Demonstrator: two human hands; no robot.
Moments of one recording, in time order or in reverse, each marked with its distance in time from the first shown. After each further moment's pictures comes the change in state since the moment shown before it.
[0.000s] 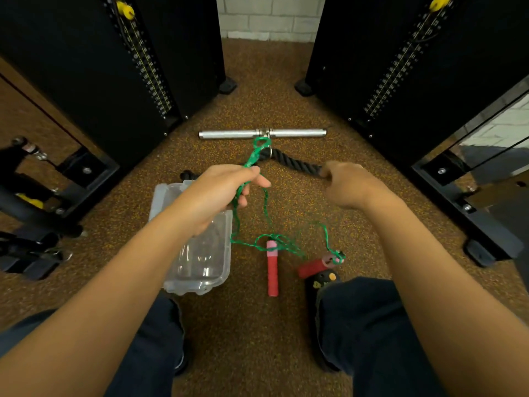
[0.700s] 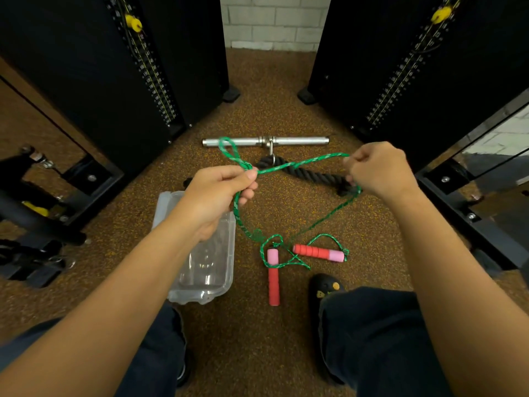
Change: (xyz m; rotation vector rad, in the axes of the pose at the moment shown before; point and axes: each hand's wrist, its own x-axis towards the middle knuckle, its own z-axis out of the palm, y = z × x) left_hand 0.011 -0.006 -0.004 -0.305 0.163 0.050; right_hand 0.004 0.013 -0.024 0.459 0.369 0.109
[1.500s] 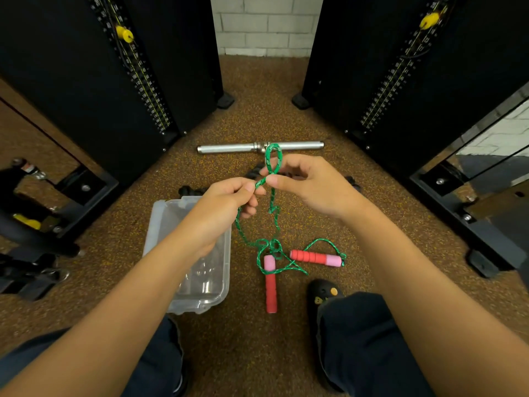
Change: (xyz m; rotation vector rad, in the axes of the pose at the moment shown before) left_hand 0.000 -0.002 0.012 0.173 -0.142 0.075; right_hand -0.017 -0.030 0.037 0.376 -0.446 -0.420
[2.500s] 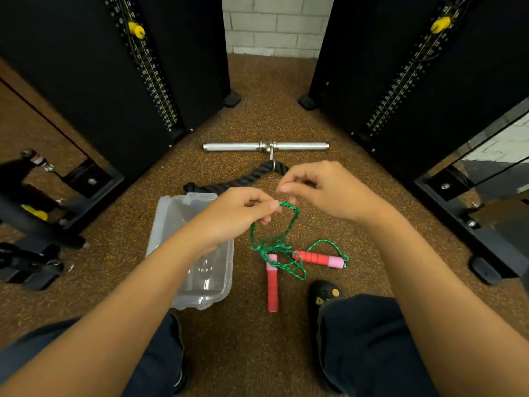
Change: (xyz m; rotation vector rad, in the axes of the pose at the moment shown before) left_hand -0.002 -0.005 -0.002 0.264 -0.160 0.000; right_hand -0.008 -0.010 -0.011 -0.420 -0.088 -0.140
